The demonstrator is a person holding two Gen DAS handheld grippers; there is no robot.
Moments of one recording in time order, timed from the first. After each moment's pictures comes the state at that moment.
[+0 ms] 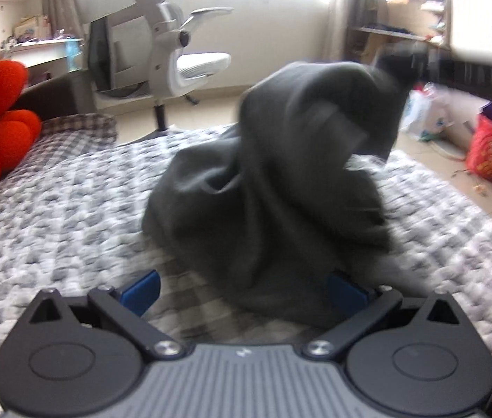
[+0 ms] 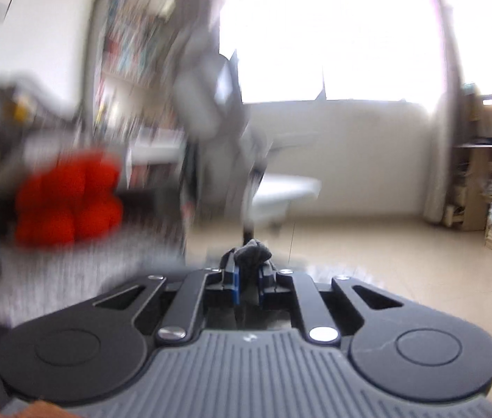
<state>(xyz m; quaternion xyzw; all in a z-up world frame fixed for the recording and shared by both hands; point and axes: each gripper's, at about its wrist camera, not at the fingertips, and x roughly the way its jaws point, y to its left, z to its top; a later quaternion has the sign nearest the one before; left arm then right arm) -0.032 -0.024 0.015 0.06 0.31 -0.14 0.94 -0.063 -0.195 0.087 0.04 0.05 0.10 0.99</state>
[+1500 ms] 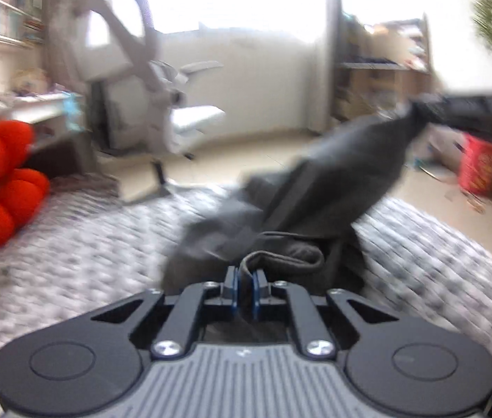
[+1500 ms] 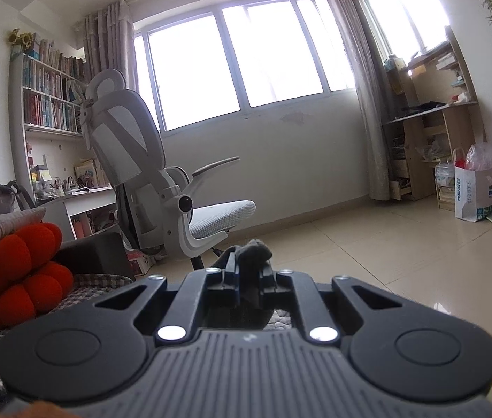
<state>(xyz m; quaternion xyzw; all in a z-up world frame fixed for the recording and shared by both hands) -0.056 -0.010 0.052 0.08 0.22 -0.11 0.97 -0.082 -0.245 0.100 0.13 0.04 0.03 0.99</state>
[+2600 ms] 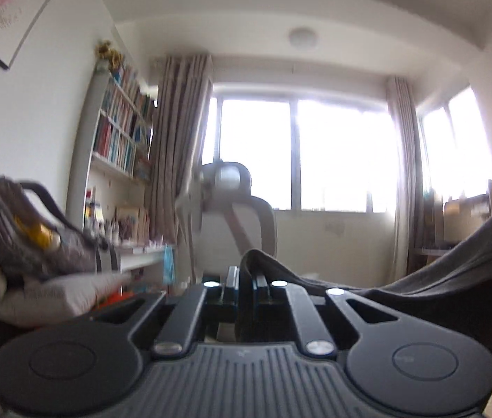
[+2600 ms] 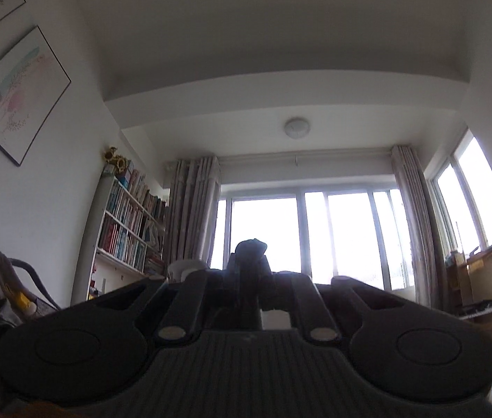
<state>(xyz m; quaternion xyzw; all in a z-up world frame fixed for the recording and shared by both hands) -0.144 0.088 0.294 -0.02 -0.08 0.01 1.00 -0.197 -0.220 0.293 0.02 -0.28 0.09 0.96</state>
